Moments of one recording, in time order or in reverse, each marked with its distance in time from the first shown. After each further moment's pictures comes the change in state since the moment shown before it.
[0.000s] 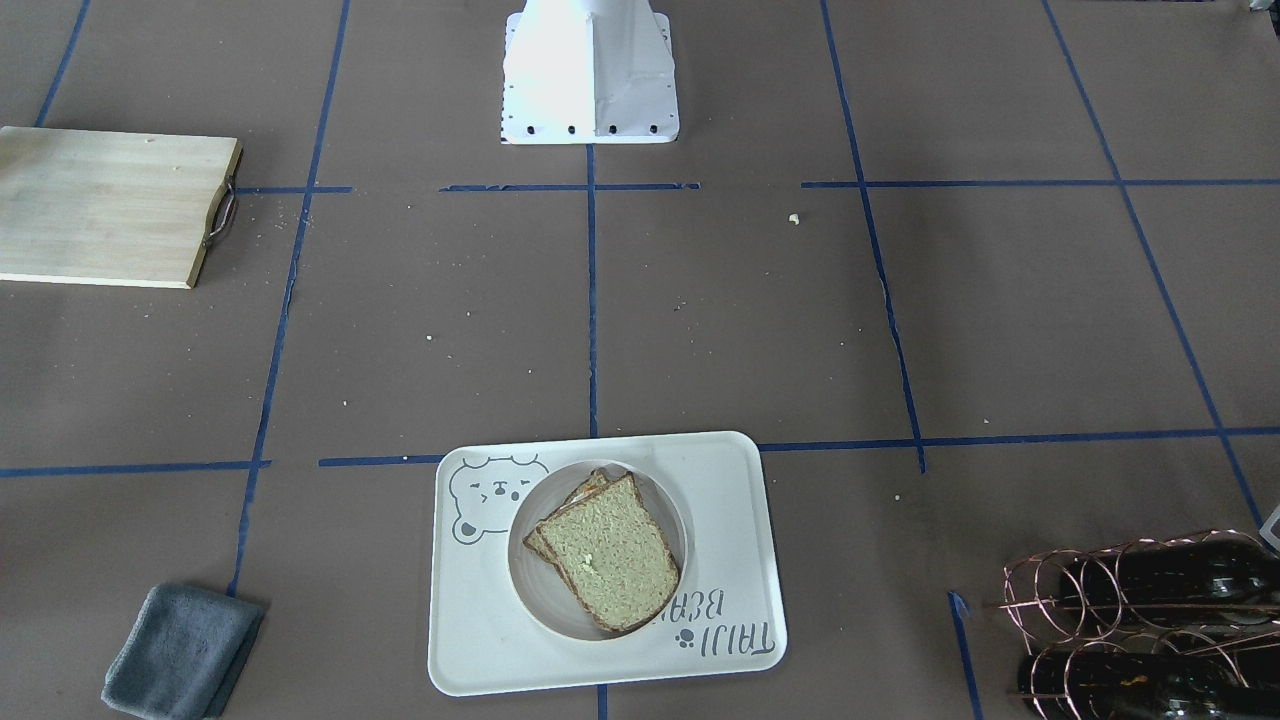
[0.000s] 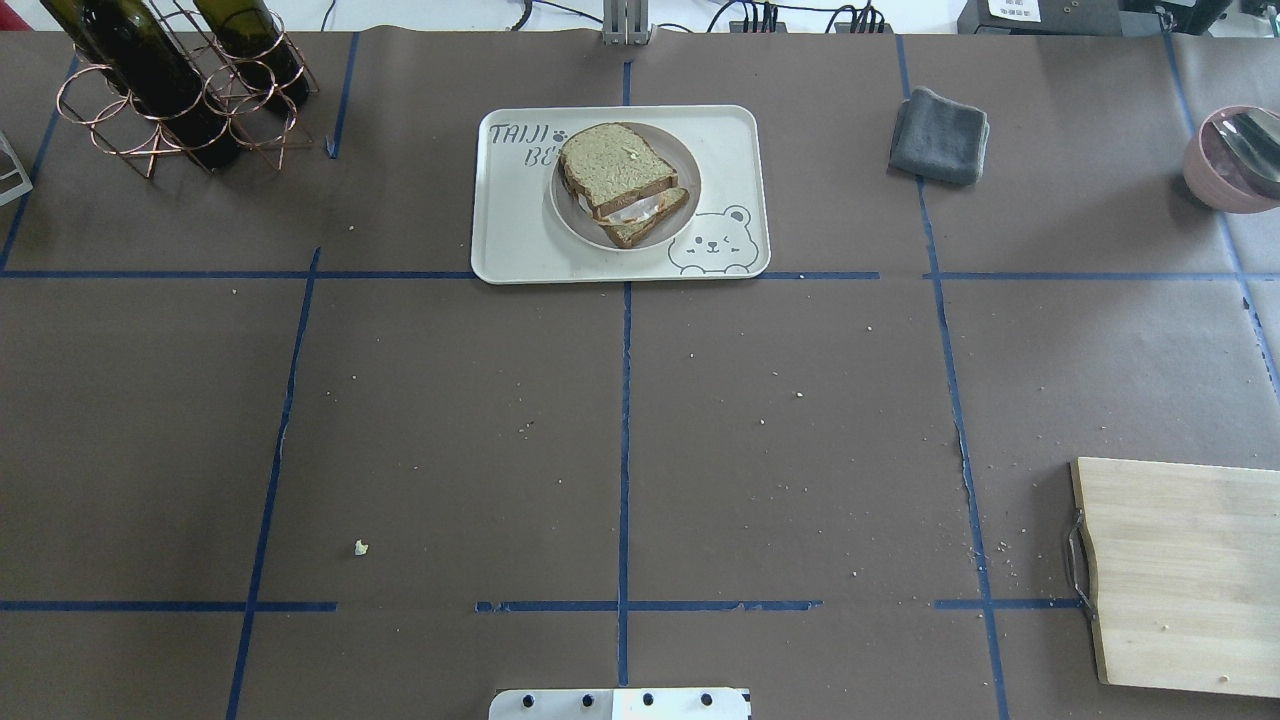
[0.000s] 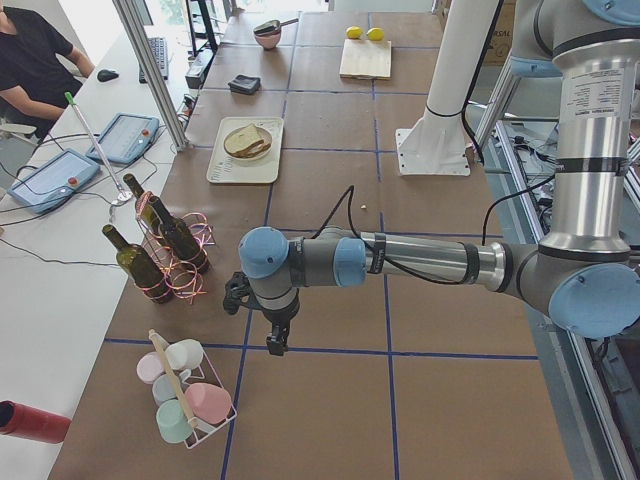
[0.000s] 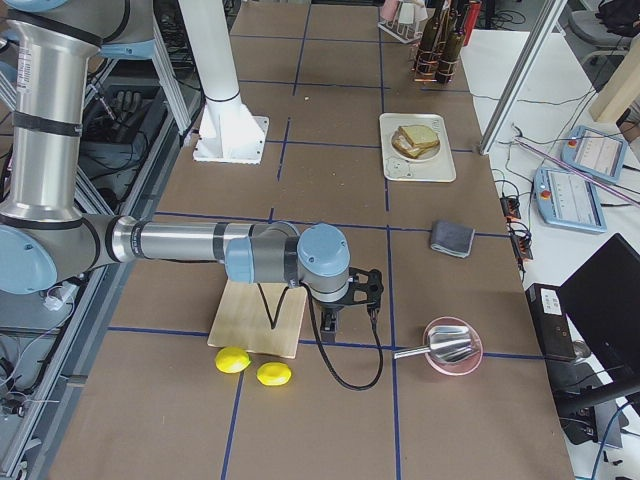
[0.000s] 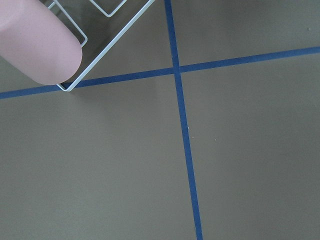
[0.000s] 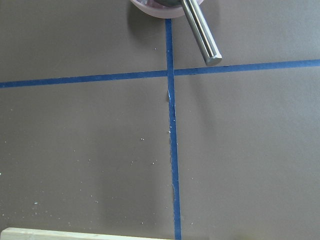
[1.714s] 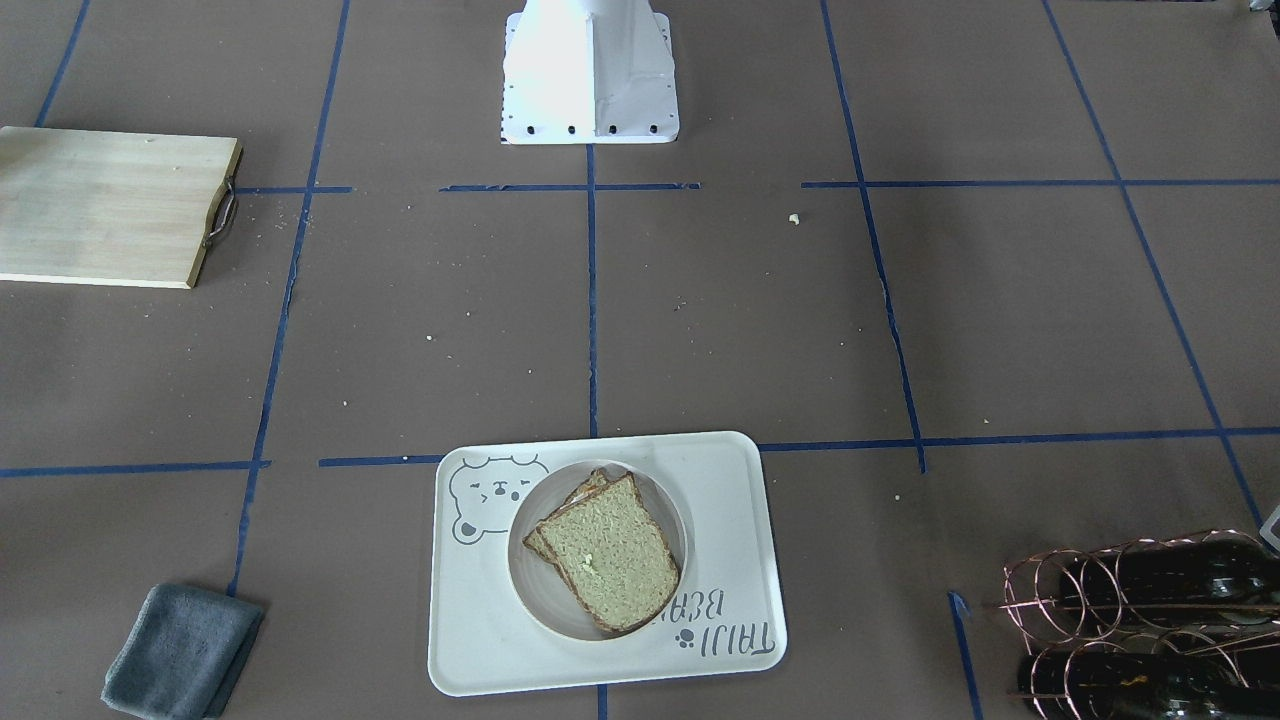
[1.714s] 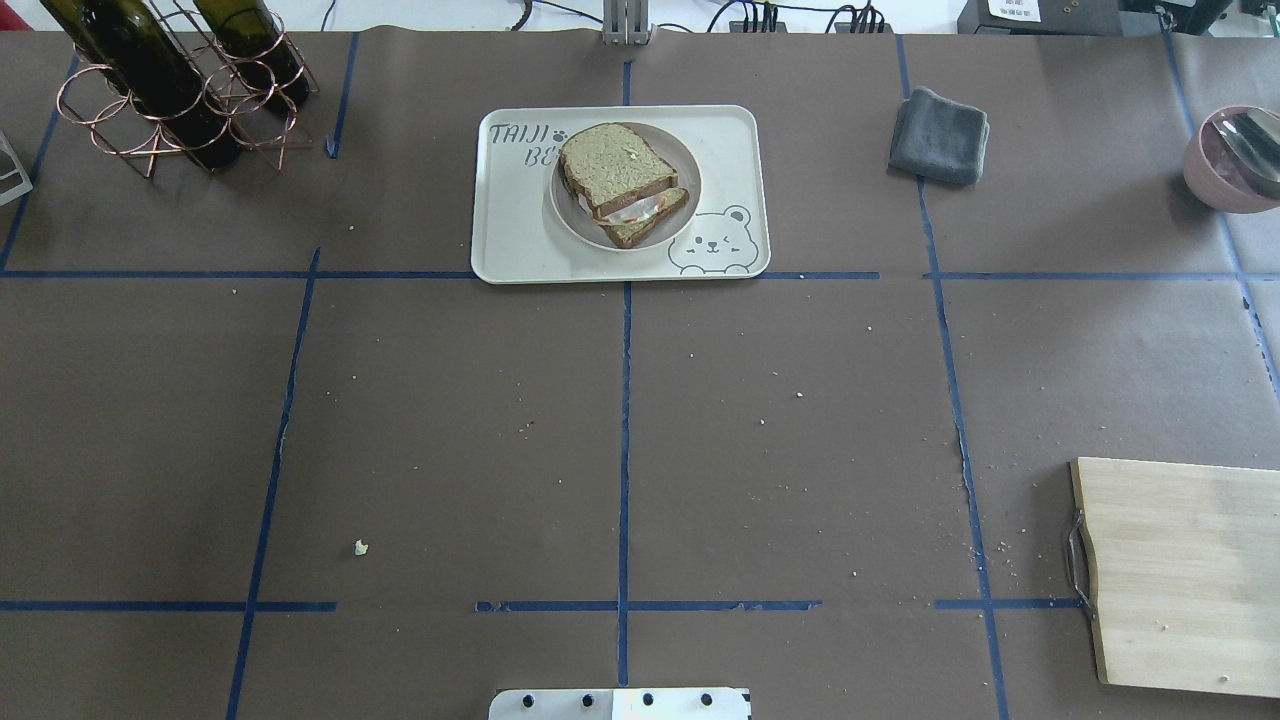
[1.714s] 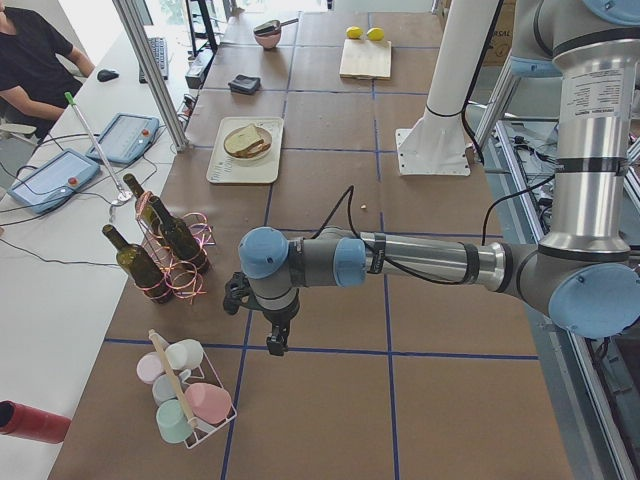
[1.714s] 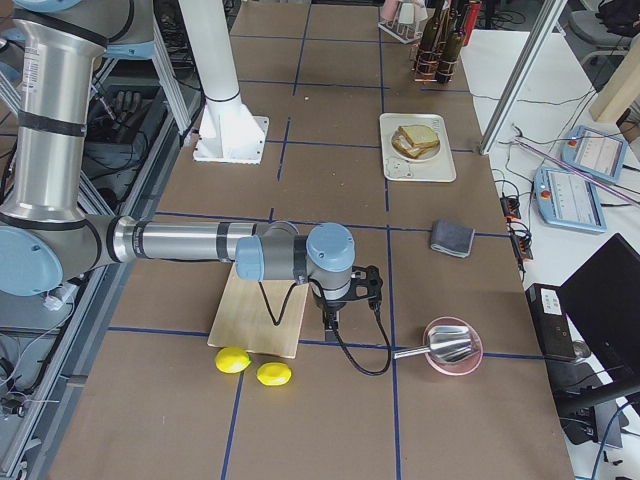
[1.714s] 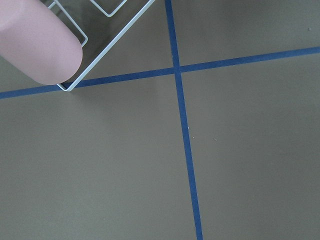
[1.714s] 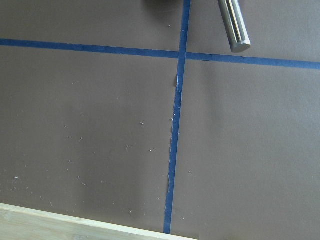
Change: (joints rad) left arm 0.000 0.000 0.001 0.000 0.000 -0.001; right arm -0.065 -0.004 -0.004 -0.002 -0.034 -0.087
